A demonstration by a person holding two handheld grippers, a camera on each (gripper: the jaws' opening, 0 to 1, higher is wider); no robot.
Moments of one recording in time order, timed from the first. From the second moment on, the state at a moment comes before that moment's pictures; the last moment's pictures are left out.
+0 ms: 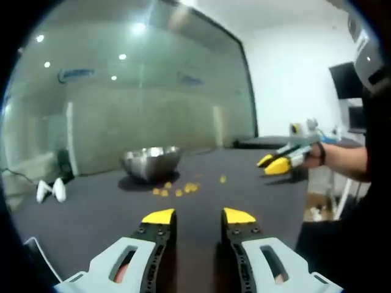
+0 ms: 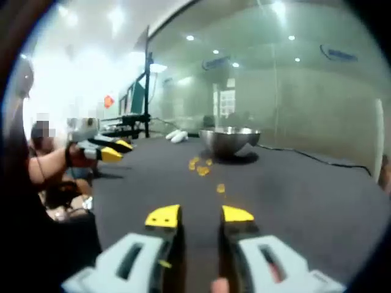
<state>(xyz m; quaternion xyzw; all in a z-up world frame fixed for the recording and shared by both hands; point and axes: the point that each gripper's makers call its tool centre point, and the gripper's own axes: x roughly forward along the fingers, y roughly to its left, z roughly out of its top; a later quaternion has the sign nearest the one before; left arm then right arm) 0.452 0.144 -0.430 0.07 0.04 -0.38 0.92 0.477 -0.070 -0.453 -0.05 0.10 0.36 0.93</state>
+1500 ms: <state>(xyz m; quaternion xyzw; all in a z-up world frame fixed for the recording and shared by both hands) 0.426 0.154 -0.415 0.07 0.06 -0.36 0.93 0.464 -0.055 -0.446 -0.10 0.12 0.37 0.92</state>
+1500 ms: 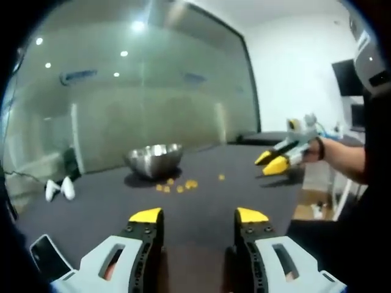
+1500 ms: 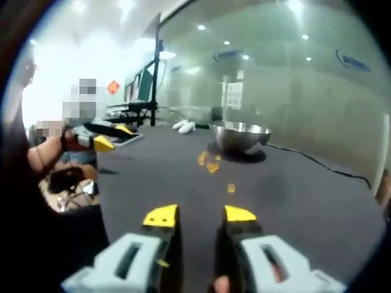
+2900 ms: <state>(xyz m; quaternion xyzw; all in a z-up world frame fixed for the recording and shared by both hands) 0.431 0.156 -0.418 0.08 0.06 -0.35 0.93 0.465 -0.051 -0.447 -0.09 0.13 0.38 0.91</state>
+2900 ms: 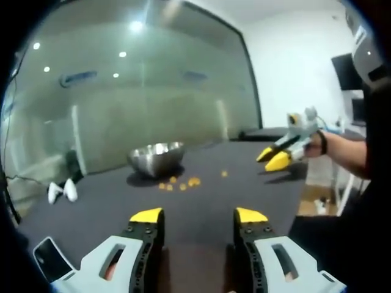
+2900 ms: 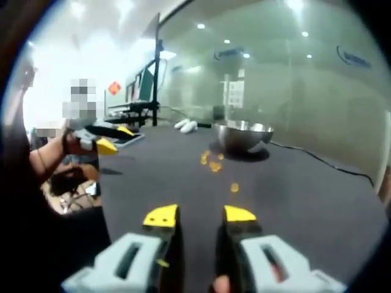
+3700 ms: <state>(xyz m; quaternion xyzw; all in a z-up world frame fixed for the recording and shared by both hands) 0.428 0.157 -0.418 0.08 0.06 -0.36 0.93 0.534 -0.033 -0.465 -0.09 0.16 0.35 0.92</state>
